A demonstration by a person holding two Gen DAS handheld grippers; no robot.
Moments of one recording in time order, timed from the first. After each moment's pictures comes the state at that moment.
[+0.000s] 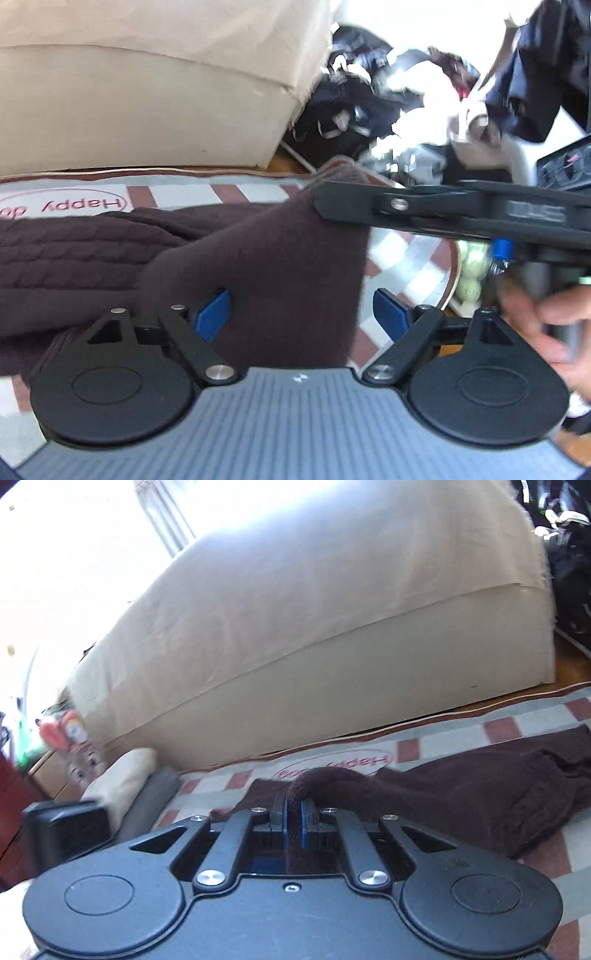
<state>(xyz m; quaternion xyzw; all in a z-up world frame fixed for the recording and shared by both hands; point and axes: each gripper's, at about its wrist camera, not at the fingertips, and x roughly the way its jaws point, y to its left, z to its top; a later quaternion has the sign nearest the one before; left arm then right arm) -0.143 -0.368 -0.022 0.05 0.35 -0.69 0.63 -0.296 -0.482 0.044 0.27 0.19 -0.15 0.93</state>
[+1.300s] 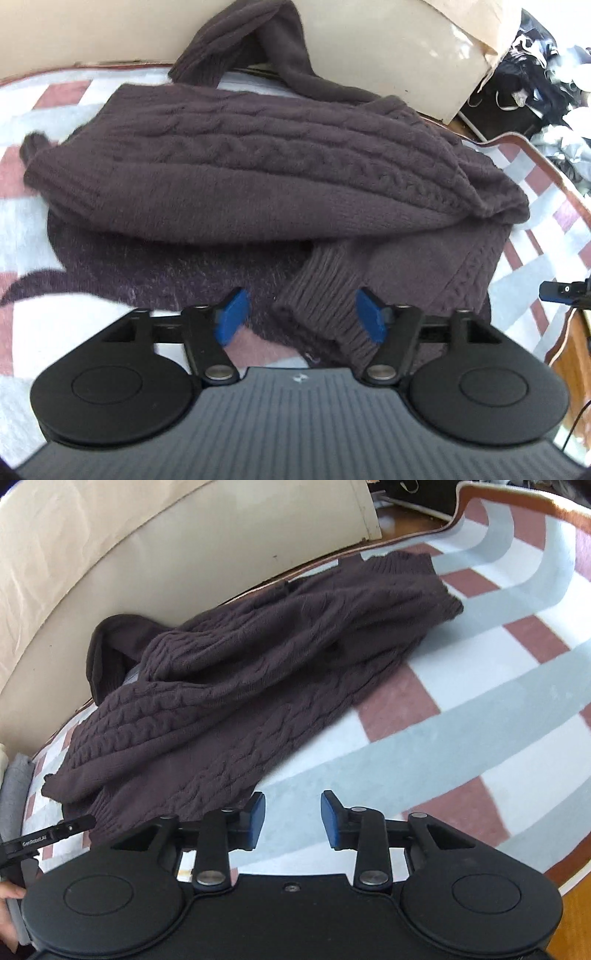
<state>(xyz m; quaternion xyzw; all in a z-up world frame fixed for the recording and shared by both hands) 0.029 -0.336 -0.128 0.10 0.45 -0.52 0.72 -0.332 -0.548 -0.100 0.39 0.31 -0.35 0.79</state>
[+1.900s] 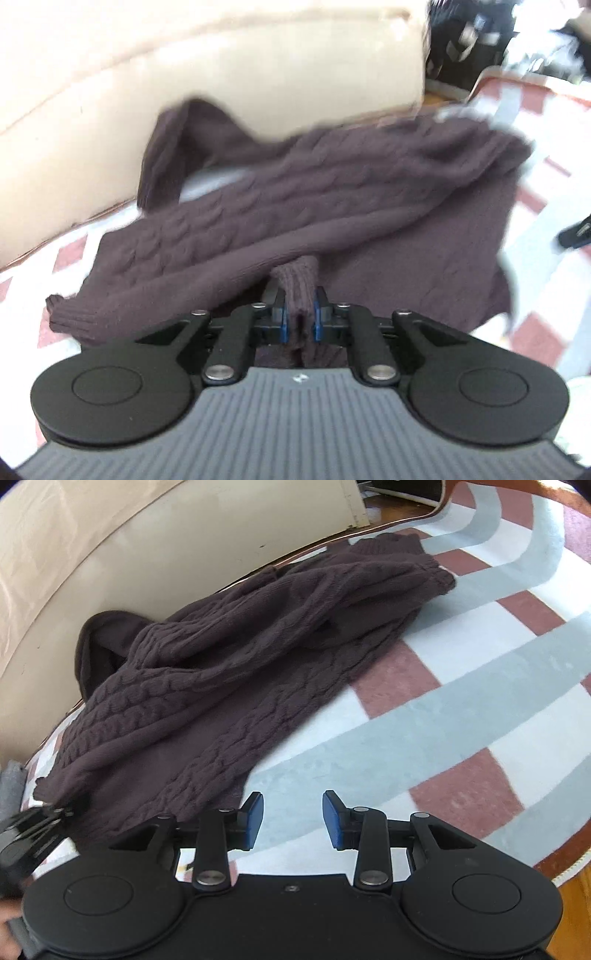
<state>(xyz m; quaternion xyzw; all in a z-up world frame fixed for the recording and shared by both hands) -0.071 -0.352 -0.087 0.22 0.26 -0.54 0.77 -0.332 -0.539 -0.113 0.39 0.33 -0.37 0.78</state>
